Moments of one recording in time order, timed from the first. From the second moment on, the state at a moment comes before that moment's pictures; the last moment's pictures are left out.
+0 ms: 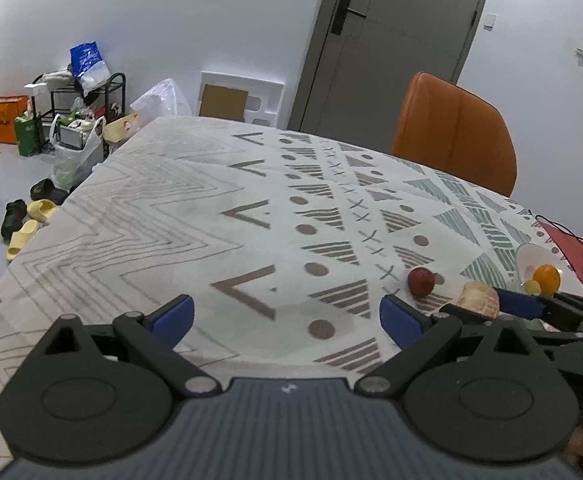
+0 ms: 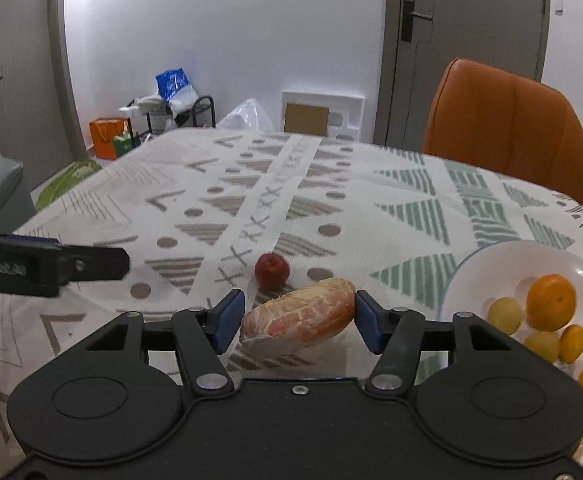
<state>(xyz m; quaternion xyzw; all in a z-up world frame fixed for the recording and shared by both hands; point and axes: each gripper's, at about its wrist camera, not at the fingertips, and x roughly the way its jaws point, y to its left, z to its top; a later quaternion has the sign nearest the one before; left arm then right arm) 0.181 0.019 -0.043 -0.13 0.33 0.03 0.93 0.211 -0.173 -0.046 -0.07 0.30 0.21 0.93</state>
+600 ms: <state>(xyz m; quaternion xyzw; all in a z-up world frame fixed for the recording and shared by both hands) 0.207 -0.030 -0.042 -0.10 0.32 -0.02 0.94 0.209 -0.233 -0.028 -0.03 0.28 0.17 0.94</state>
